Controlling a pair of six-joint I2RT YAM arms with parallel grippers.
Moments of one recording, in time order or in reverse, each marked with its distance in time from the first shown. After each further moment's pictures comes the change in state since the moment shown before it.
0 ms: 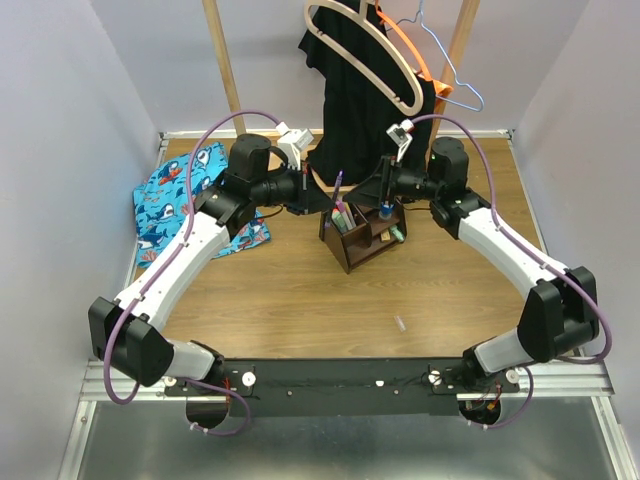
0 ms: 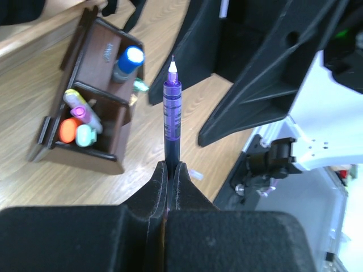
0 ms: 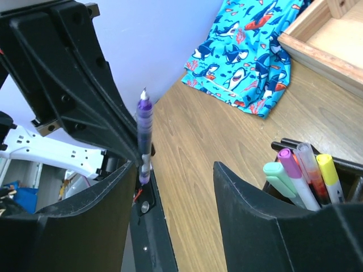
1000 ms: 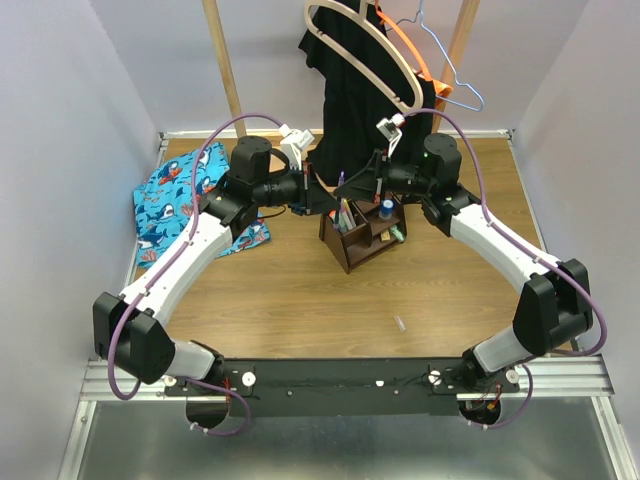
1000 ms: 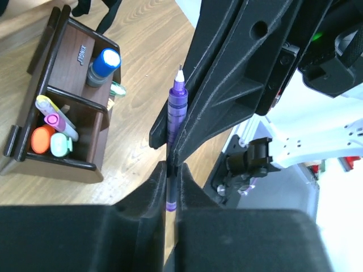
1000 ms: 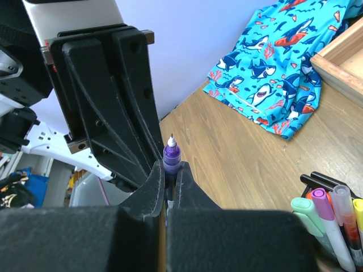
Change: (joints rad) left arm 0.002 0.013 -0.046 0.122 0.095 -0.092; right arm 0.055 0.053 0.047 0.126 -0.027 0.066
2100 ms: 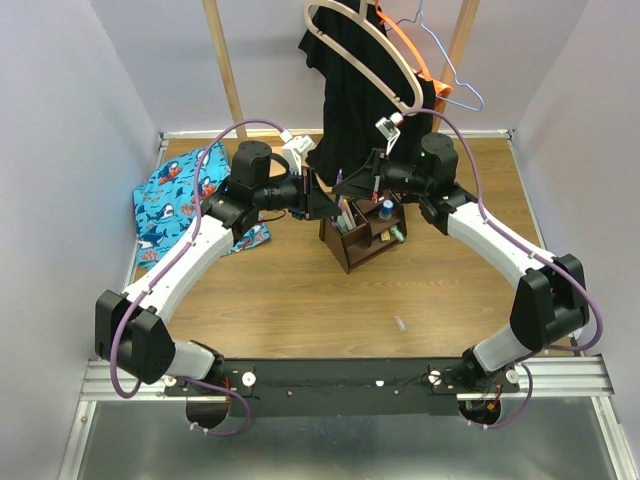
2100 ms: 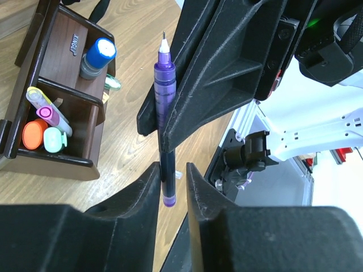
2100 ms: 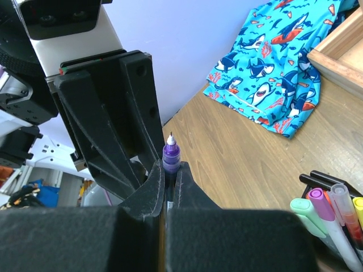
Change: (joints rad) left arm 0.006 0.000 -0.059 0.060 0.046 -0.016; right arm 0.000 0.026 0.006 0.018 0.035 0.060
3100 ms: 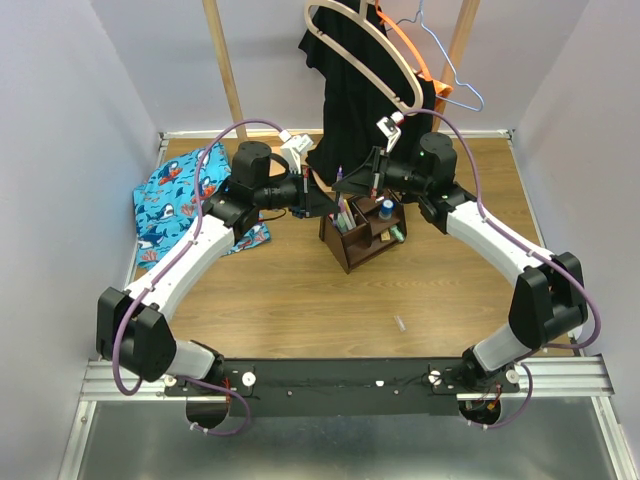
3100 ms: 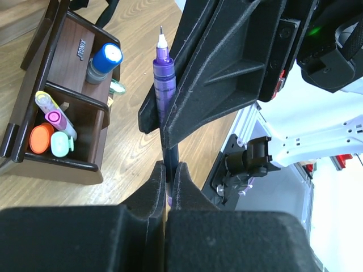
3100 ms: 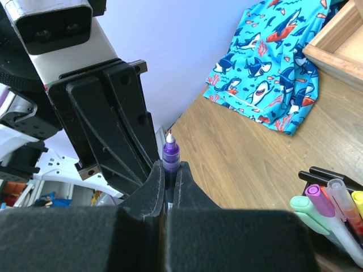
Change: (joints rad) left arm 0.005 0.009 -0.017 0.042 -0.005 -0.011; right arm -0.003 0.015 0.005 -0.002 0.031 0.070
